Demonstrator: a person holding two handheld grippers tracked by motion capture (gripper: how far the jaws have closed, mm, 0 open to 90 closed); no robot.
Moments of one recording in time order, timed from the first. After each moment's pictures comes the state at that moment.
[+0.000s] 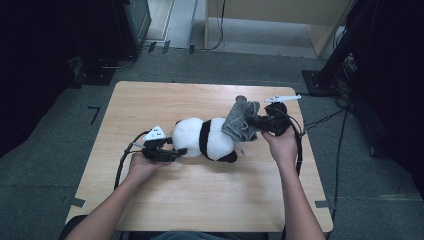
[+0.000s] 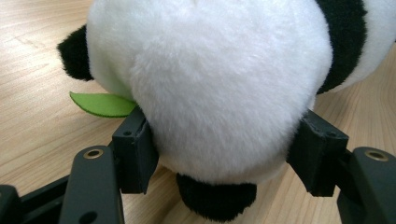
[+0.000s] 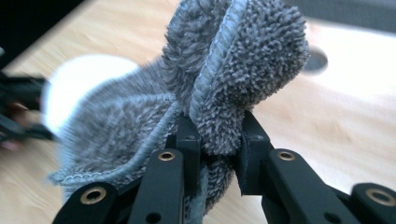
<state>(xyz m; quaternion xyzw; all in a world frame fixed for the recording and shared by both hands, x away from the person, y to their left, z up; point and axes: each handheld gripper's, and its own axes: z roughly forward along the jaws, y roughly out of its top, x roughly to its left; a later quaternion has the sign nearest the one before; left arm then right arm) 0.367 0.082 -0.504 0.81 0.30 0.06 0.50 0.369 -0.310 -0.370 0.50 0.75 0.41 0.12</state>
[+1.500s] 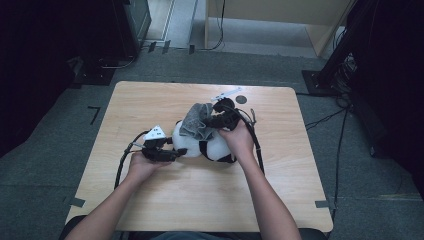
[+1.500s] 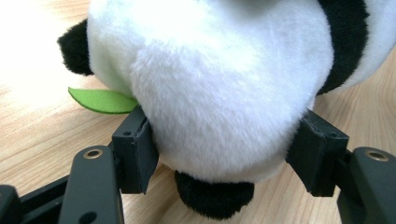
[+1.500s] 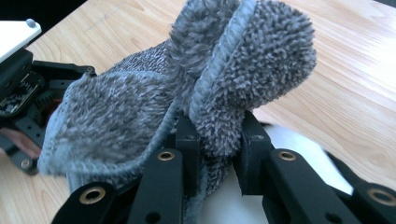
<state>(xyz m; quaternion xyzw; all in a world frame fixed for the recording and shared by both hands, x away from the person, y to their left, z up) 0.368 0.083 -0.503 0.81 0.31 0.05 0.49 0.407 -0.189 -0.392 0.42 0.83 0.37 0.06</state>
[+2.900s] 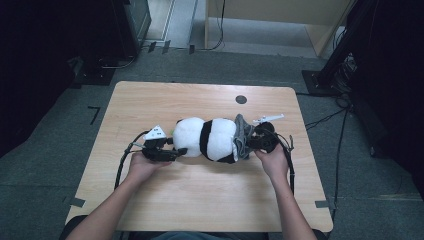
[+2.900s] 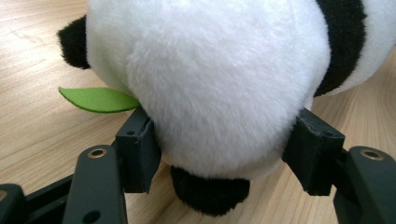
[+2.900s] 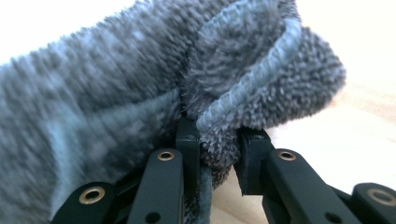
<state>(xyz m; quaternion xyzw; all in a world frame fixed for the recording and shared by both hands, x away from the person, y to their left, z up) 0.368 0.082 -0.502 0.81 0.31 0.05 0.49 0.364 -0.298 -0.458 0.50 0.79 0.34 0.07</state>
